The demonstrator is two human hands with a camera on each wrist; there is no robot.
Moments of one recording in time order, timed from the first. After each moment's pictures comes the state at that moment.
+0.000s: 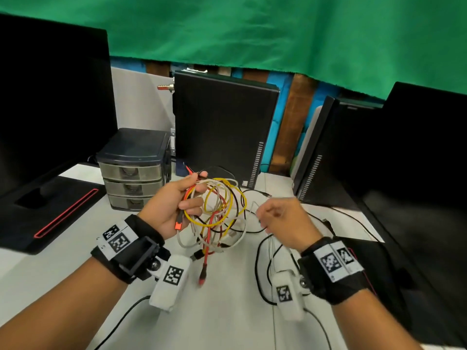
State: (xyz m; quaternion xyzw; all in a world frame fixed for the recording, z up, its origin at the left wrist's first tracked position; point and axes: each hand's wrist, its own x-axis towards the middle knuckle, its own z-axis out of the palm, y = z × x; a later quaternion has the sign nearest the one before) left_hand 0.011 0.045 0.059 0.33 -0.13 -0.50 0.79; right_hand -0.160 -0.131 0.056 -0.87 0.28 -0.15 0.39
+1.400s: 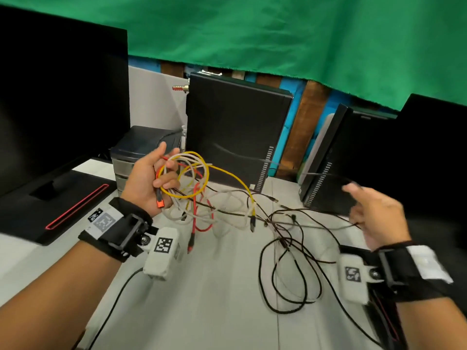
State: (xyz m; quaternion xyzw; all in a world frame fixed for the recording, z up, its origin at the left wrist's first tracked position) left_hand 0.061 0.075 0.071 0.28 -0.13 -0.42 0.85; right_hand -0.218 -0.215 0.086 -0.65 0.34 -0.44 0.52
